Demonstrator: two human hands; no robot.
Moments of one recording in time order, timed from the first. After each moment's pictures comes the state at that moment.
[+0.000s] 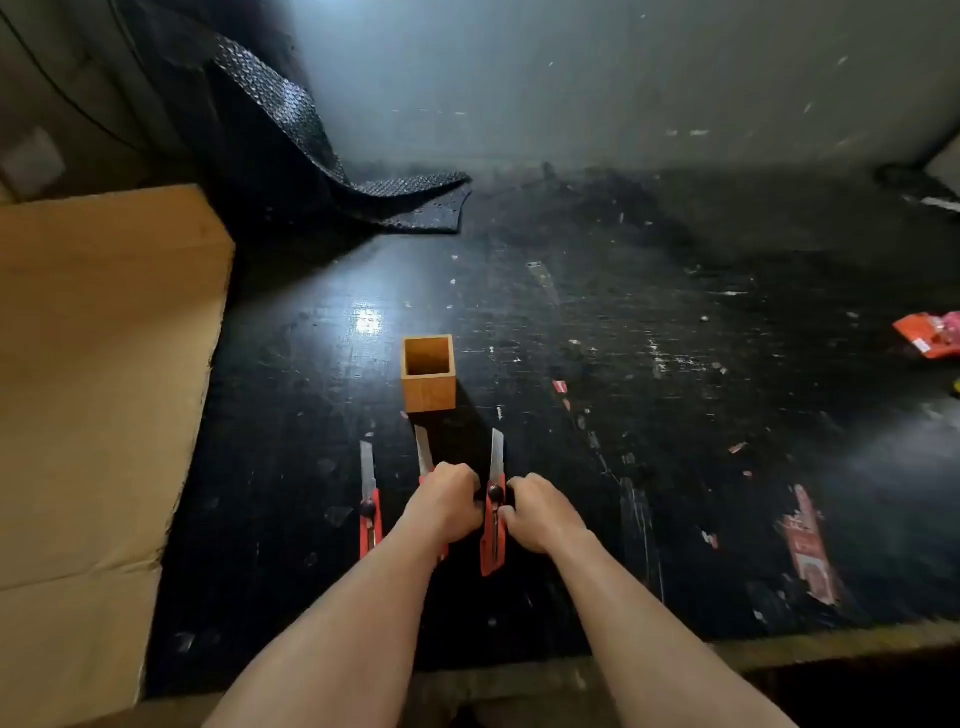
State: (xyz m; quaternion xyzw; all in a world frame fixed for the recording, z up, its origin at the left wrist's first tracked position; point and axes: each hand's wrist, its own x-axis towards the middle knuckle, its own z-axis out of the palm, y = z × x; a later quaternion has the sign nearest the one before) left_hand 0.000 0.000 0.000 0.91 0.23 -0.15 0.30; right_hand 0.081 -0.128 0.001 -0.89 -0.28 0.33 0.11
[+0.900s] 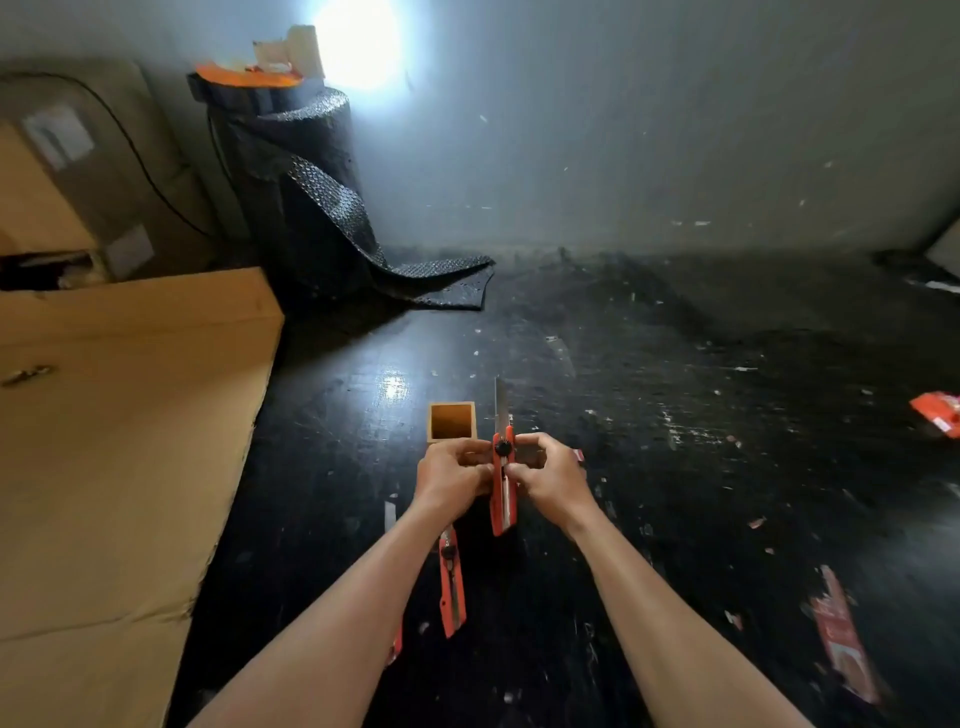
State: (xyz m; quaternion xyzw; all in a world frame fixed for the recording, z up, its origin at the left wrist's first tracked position) left_hand 0.023 0.036 0.080 0.70 0.36 0.11 0.61; right_hand 0.119 -0.089 0.085 -0.79 -0.22 0.26 0.52
